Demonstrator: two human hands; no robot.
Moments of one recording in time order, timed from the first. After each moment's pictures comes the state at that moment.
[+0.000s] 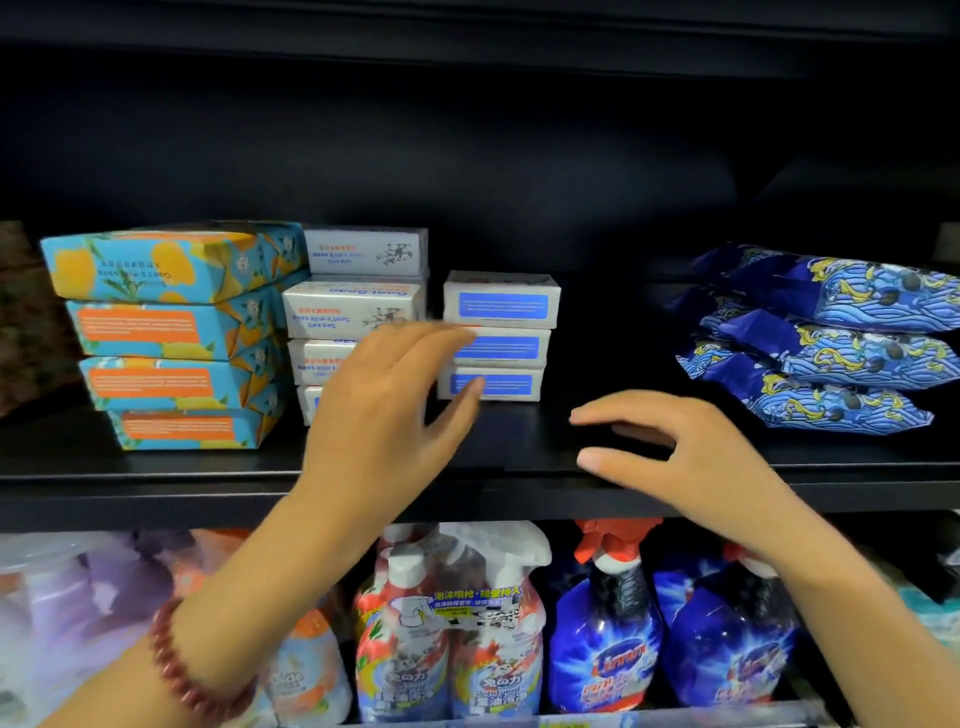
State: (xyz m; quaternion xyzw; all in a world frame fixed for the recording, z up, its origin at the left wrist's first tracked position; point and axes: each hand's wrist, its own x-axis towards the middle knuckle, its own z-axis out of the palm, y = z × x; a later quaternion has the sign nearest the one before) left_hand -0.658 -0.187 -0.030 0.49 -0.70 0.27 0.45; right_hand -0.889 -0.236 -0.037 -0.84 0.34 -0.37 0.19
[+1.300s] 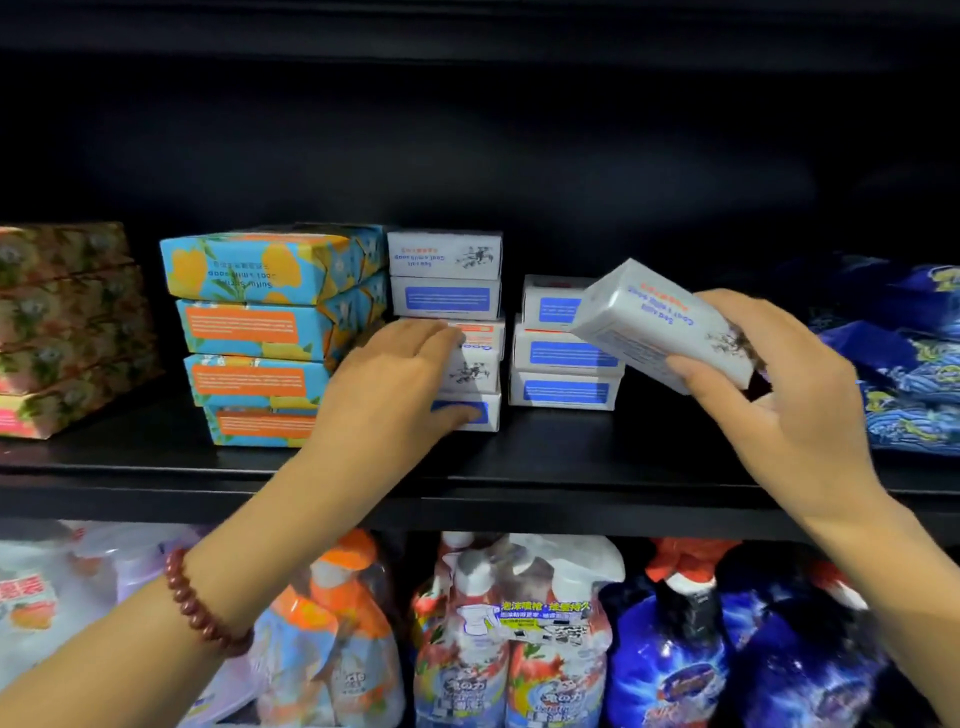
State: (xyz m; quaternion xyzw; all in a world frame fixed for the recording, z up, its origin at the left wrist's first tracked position) left_hand -0.595 -0.194 -0.022 0.63 -0.69 0.23 0.26; right_hand -0.853 -0.241 -0.011 -0.79 0.30 -0.53 -0.04
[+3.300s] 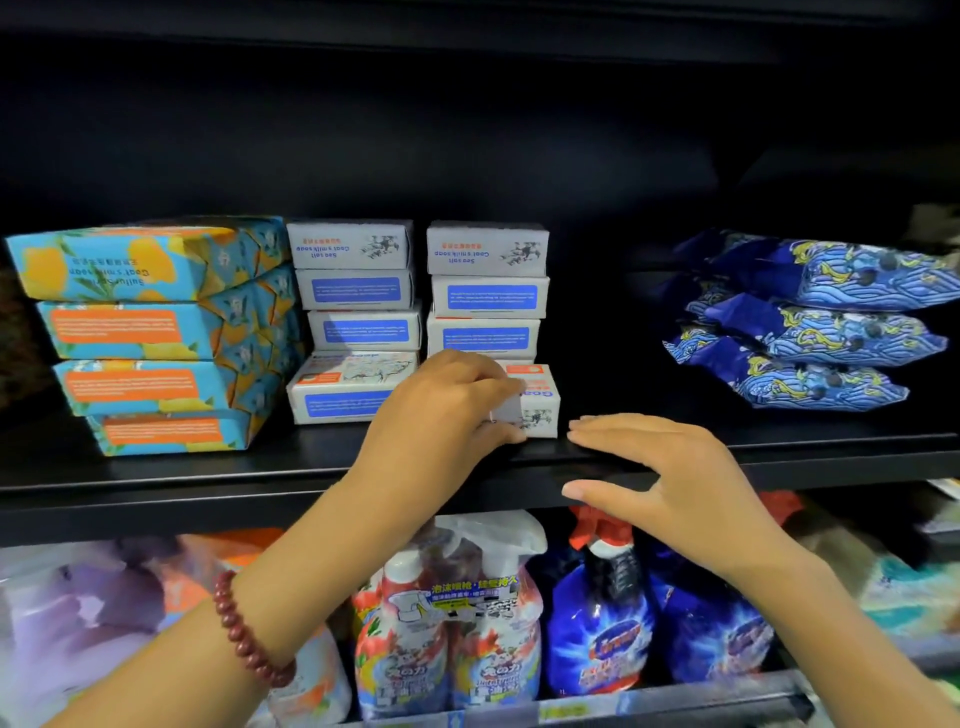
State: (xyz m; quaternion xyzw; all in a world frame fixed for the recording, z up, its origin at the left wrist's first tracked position) left_hand -0.675 -0.207 -0.038 0.48 -0.79 0.17 0.34; right_hand -0.886 -0.222 -0.062 -0.84 0.40 -0.35 0.07
